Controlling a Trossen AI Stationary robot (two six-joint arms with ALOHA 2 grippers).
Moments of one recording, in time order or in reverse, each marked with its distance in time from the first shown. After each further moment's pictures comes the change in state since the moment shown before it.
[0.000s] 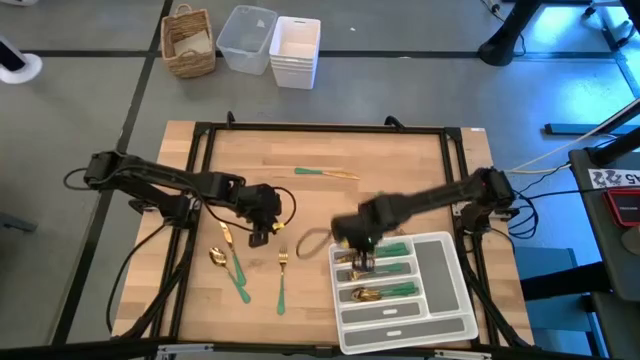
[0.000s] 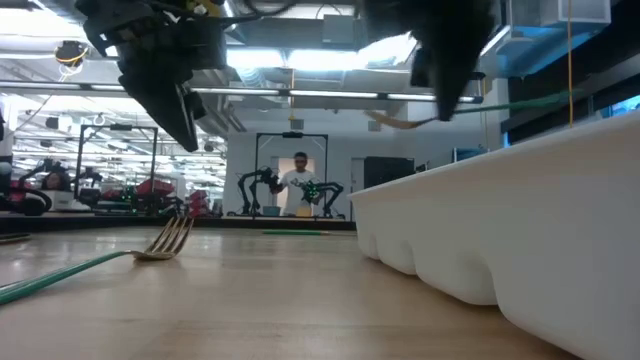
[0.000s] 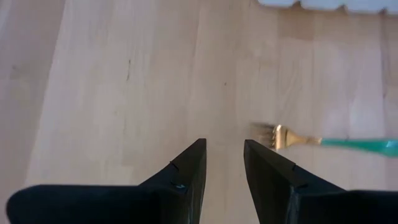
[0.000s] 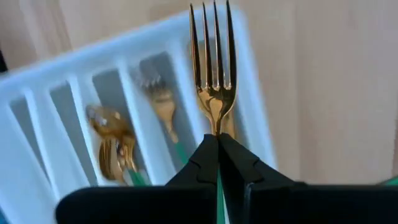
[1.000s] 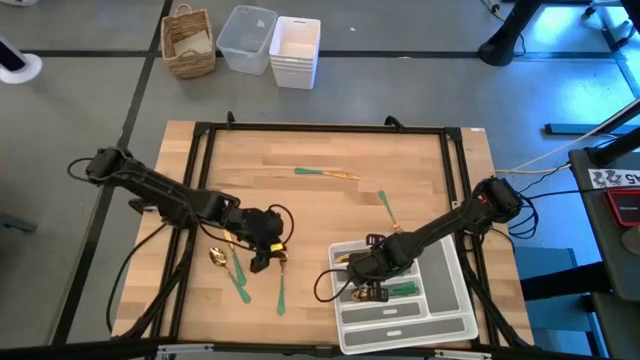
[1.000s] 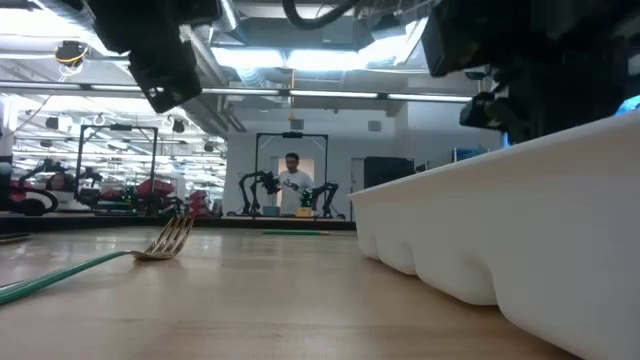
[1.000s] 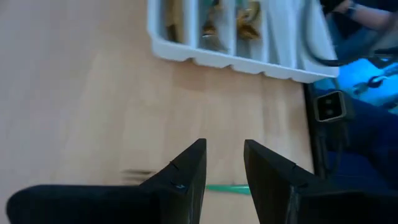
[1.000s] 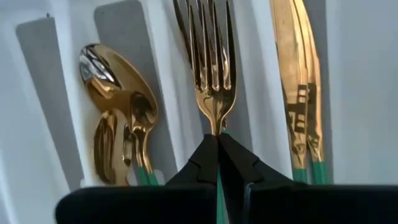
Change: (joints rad) left arm -0.239 0.005 -0.034 0.318 -0.001 -0.311; right arm 0.234 0.000 -0.286 0.287 0.094 0.108
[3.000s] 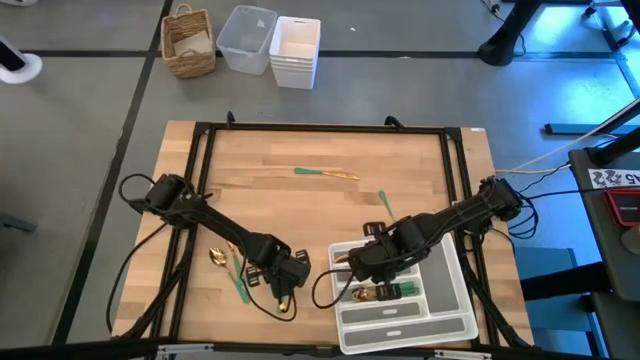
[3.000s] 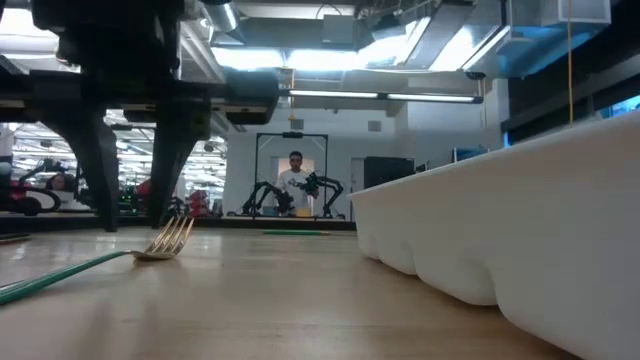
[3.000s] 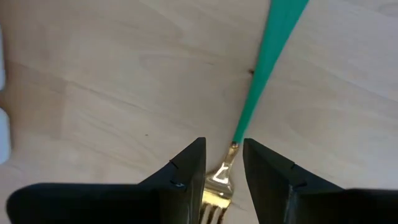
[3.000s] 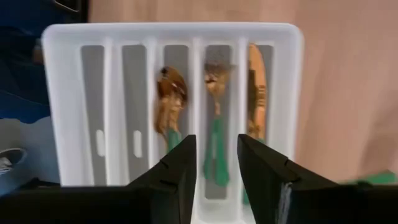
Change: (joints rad) left arm -0.141 0.624 0.490 -0.521 -0.067 1.337; right arm 0.000 0.000 0.565 -0.522 0.006 -0.187
